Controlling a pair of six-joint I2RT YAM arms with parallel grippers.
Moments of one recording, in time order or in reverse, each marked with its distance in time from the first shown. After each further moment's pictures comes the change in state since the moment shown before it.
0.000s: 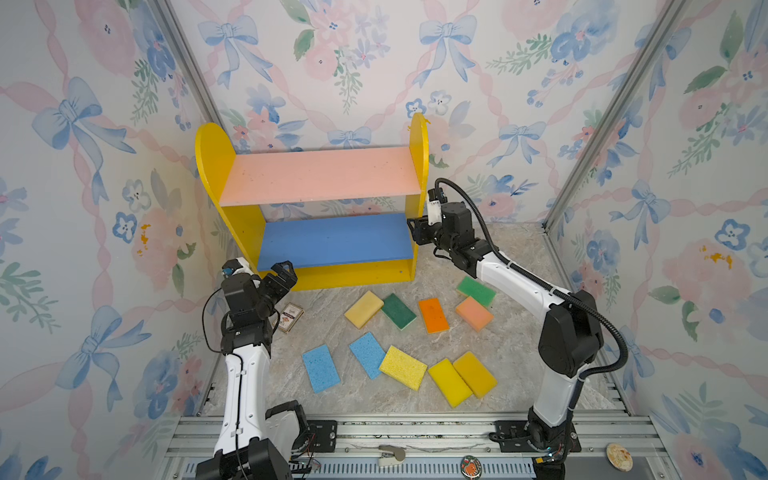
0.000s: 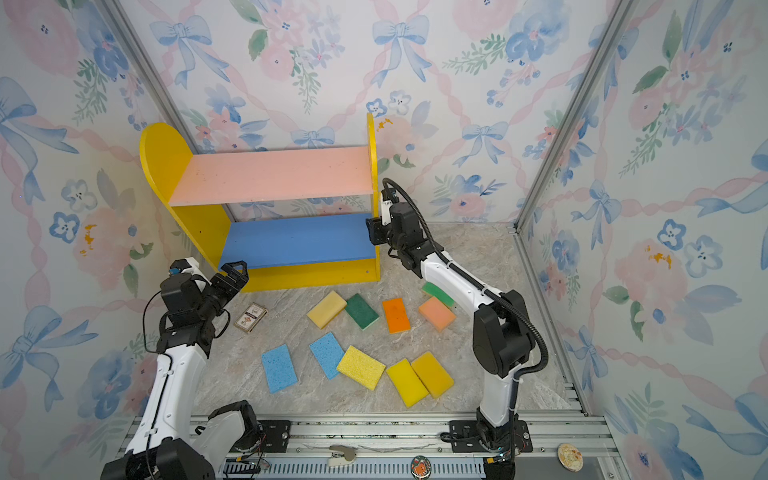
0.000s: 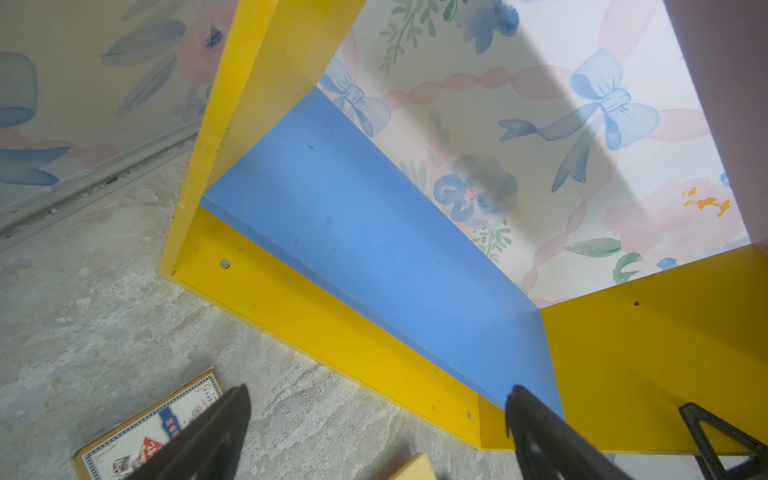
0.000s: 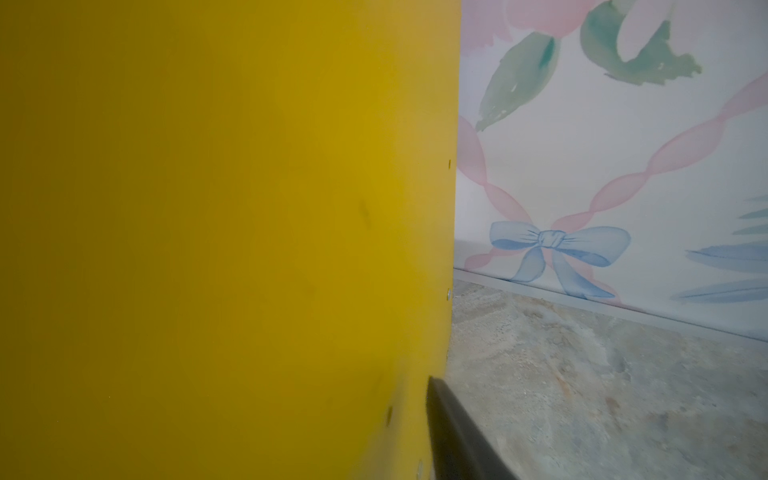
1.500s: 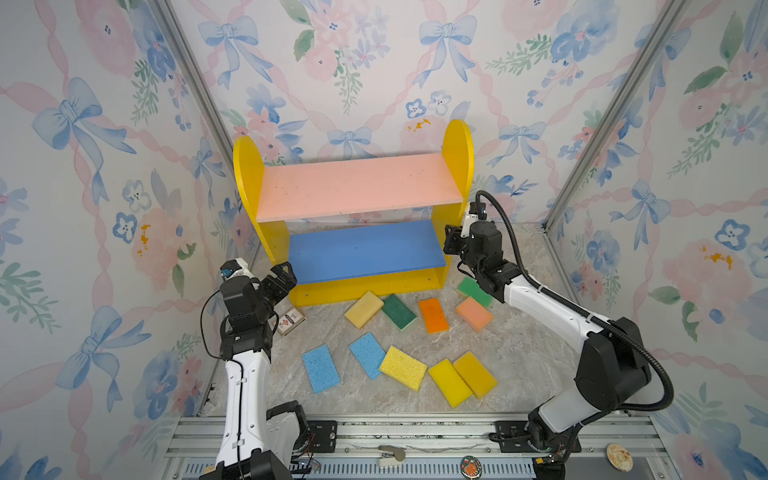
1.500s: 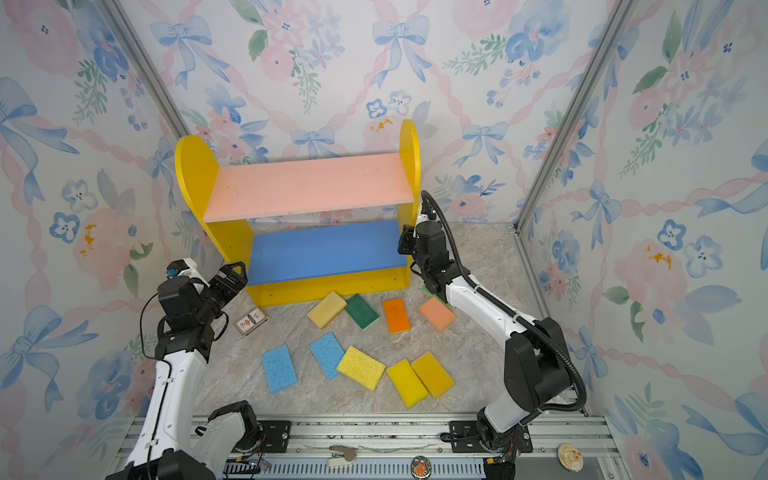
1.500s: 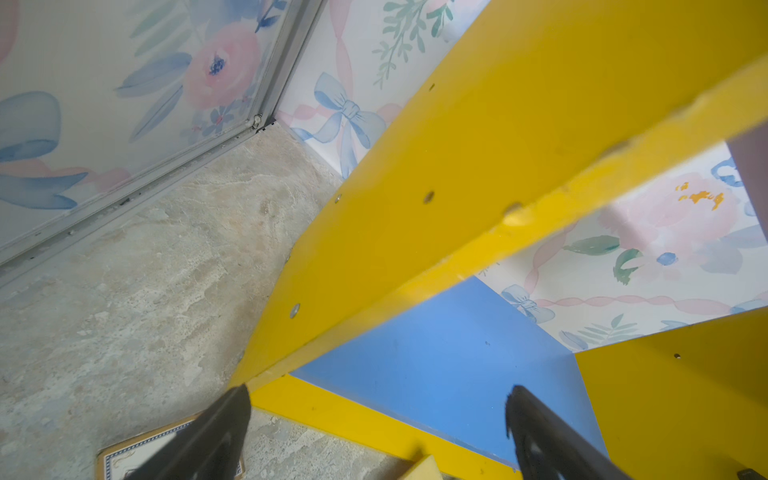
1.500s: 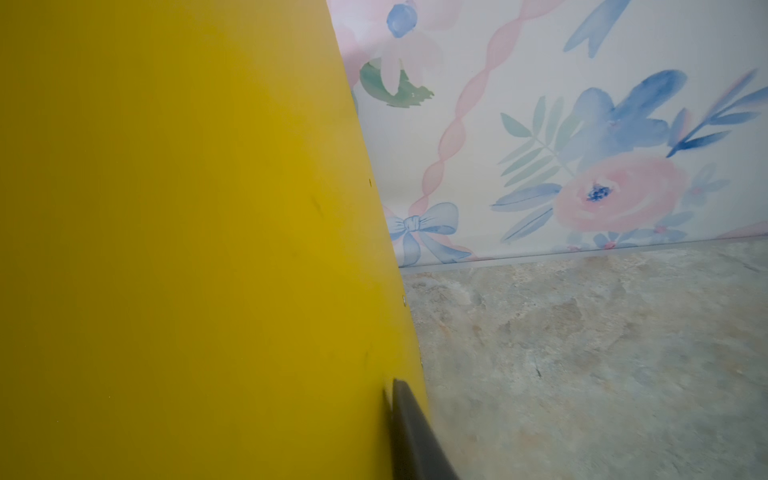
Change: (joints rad) left arm 0.000 -0.047 -0.008 -0.010 -0.012 0.034; right arm -0.095 -0.316 -0.402 0.123 0.227 0.137
